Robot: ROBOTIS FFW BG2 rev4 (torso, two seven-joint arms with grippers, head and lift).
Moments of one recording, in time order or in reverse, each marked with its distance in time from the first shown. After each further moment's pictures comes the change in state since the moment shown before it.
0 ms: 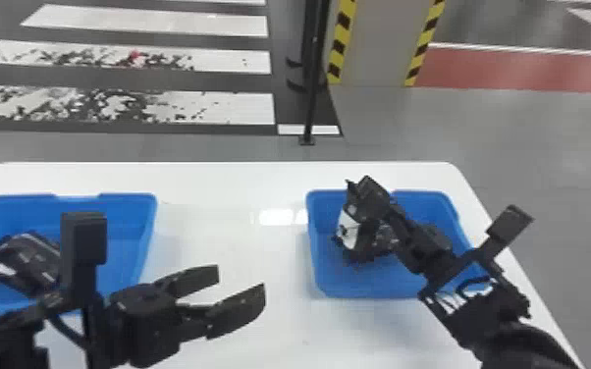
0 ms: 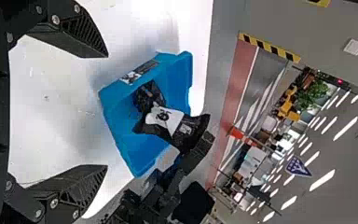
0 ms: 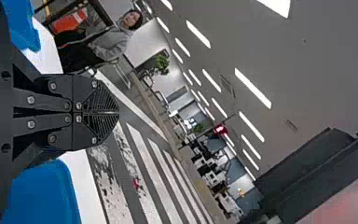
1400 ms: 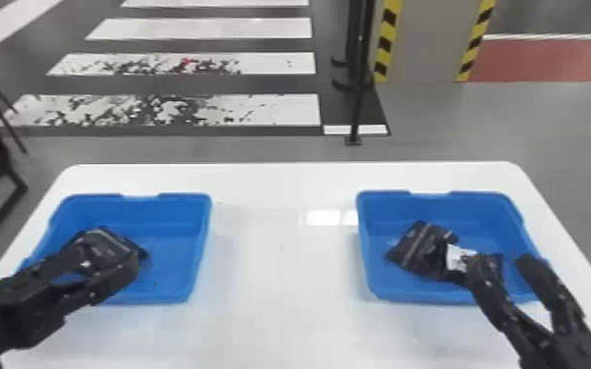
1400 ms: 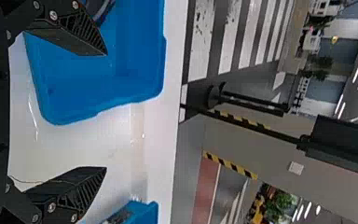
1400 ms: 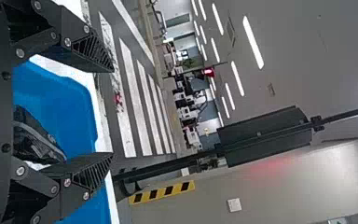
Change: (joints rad) left arm 0.111 -0.060 0.474 -0.087 -0.159 -0.067 0.012; right arm 0.543 0.048 -0.016 -0.367 0.289 -0.346 -0.209
